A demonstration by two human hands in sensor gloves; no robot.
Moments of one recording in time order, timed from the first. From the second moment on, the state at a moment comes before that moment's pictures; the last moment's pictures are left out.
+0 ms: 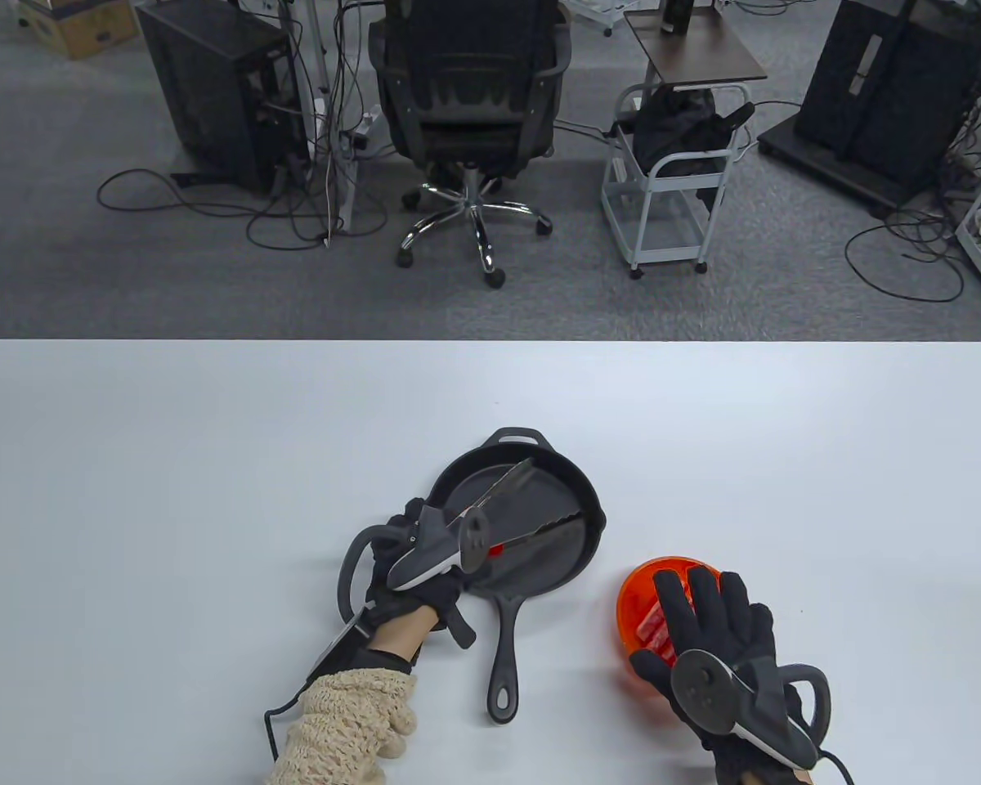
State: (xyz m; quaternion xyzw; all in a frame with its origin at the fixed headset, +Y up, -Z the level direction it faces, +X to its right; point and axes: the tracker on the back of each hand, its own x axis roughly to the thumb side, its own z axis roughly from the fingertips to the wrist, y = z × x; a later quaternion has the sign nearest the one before) left_hand -0.102 -0.743 -0.378 -0.12 -0.06 -0.05 0.99; right_hand 0.200 -0.702 -0.227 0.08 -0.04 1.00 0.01
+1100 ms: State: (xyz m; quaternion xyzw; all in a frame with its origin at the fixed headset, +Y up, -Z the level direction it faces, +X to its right) left_hand -0.168 -0.712 -0.280 0.01 -0.05 0.08 1.00; right_hand 0.209 -0.706 -0.233 0.03 -0.05 1.00 0.00
